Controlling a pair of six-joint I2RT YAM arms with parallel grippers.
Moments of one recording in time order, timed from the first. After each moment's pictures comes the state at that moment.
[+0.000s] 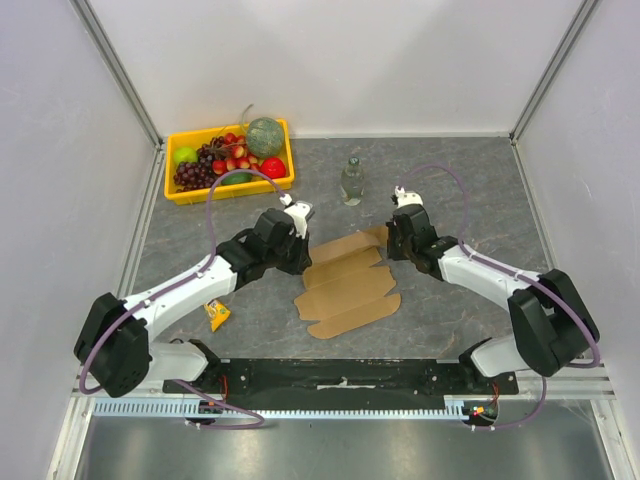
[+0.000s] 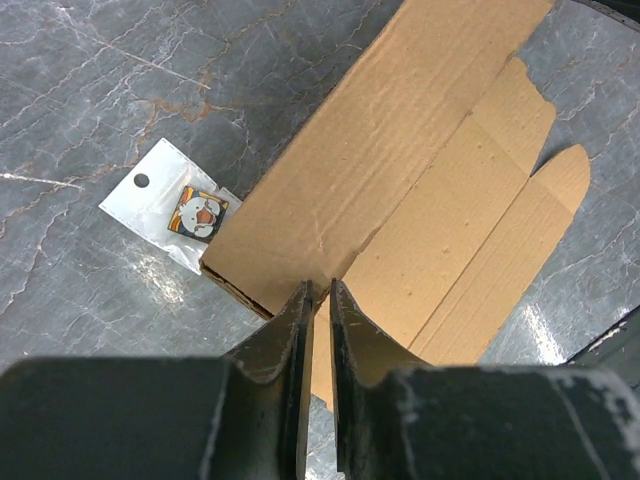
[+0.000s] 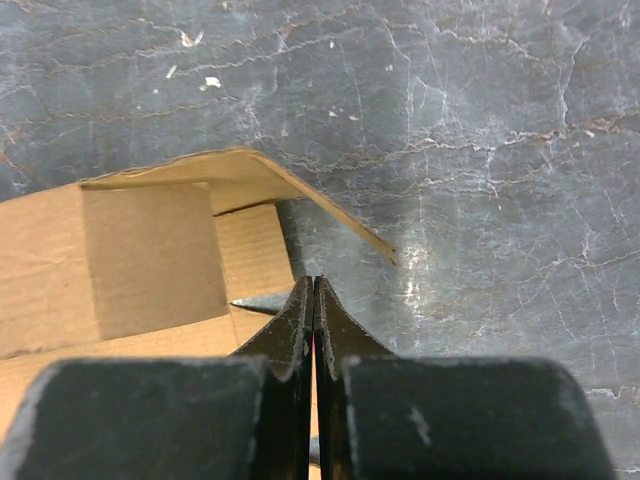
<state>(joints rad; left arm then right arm) -0.69 1.28 0.84 -0.30 0.06 -0.29 0.53 1.42 0.77 -0.11 0.19 0.36</state>
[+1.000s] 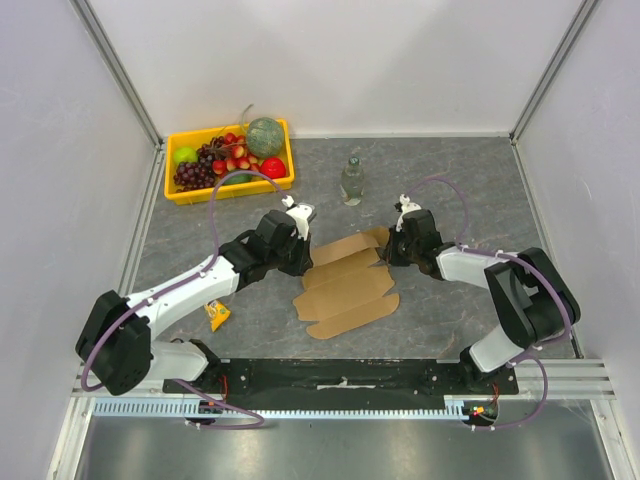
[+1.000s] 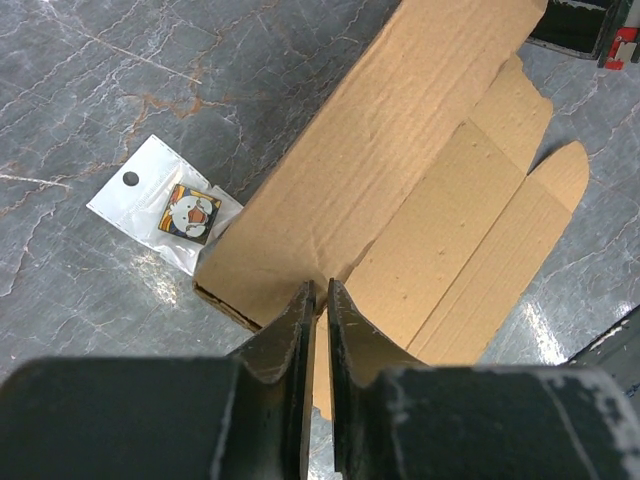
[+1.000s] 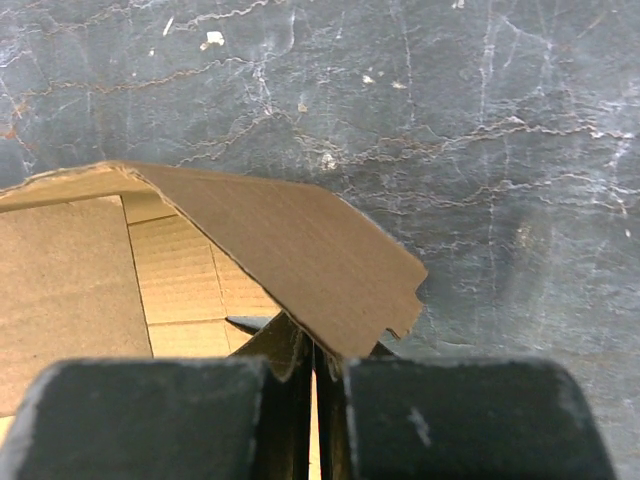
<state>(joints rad) -0.70 1.30 0.83 -0.29 0.06 -0.30 0.41 1.58 0.66 0.13 -0.11 0.42</state>
